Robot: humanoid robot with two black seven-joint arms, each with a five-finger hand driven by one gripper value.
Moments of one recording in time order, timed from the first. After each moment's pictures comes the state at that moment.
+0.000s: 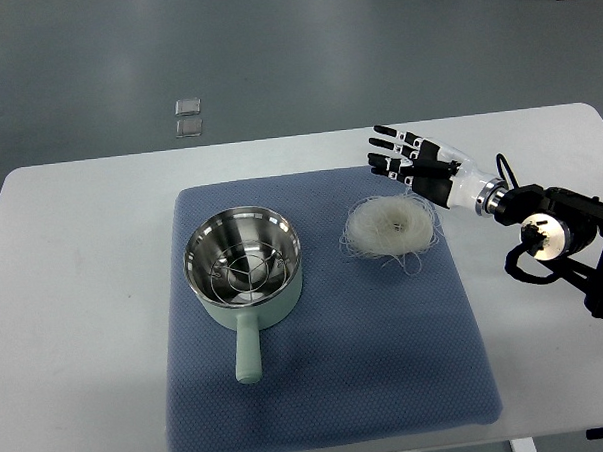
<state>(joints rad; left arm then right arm) 0.05 0.00 0.08 -0.16 0.00 0.00 0.15 0.73 -0.38 0.51 0.93 -0.10 0.22 0.15</state>
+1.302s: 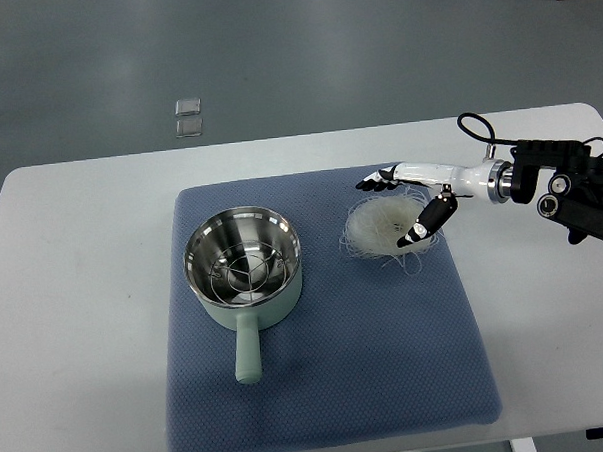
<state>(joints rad) 0.04 0.00 0.08 -0.16 0.00 0.01 0.15 0.97 -0.51 0.17 0.98 -1.16 0.23 0.32</state>
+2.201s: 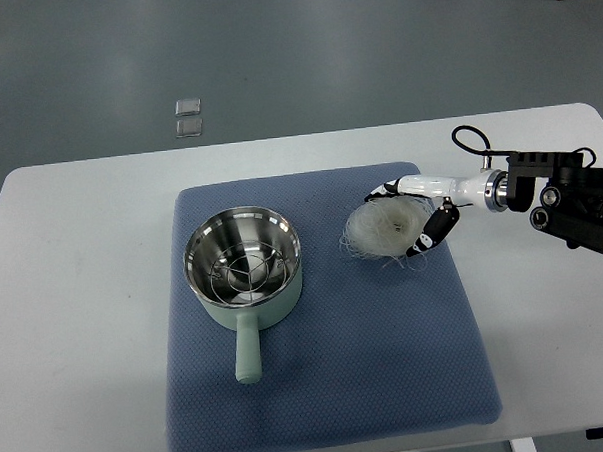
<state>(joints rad) 0.04 0.00 0.08 -0.16 0.00 0.01 0.15 0.98 -0.47 0.09 0.91 -1.22 0.18 0.31</state>
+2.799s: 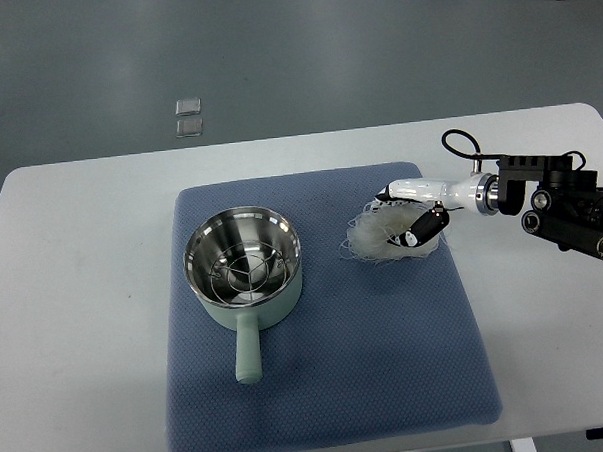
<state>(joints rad) 0.04 0.00 0.08 -0.16 0.00 0.01 0.15 0.98 -0.46 0.09 0.91 -1.23 0.18 0.32</state>
